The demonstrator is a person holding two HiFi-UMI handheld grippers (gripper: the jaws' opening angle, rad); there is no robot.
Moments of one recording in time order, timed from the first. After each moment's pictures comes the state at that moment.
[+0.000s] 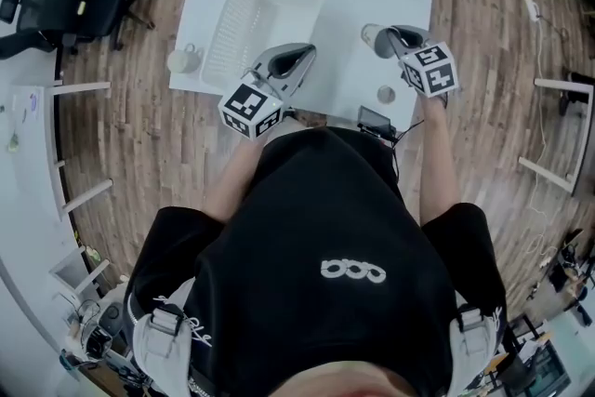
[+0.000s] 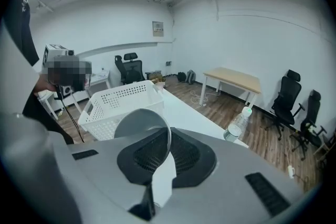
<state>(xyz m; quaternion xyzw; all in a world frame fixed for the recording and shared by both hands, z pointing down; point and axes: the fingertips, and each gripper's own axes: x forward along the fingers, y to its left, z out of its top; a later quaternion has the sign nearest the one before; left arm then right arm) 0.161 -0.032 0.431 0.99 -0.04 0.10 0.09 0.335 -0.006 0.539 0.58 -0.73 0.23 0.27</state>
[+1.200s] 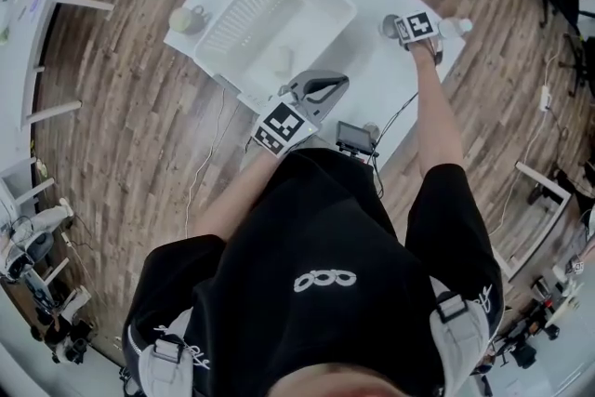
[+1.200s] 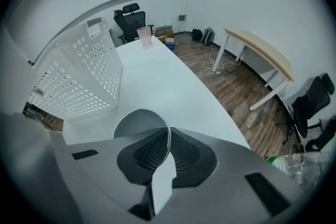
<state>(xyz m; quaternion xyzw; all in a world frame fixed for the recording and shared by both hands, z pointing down) 0.213 -0.032 0.511 0.97 -0.14 0.13 0.12 0.418 -0.199 0.767 0.44 -0.70 0.33 0.45</state>
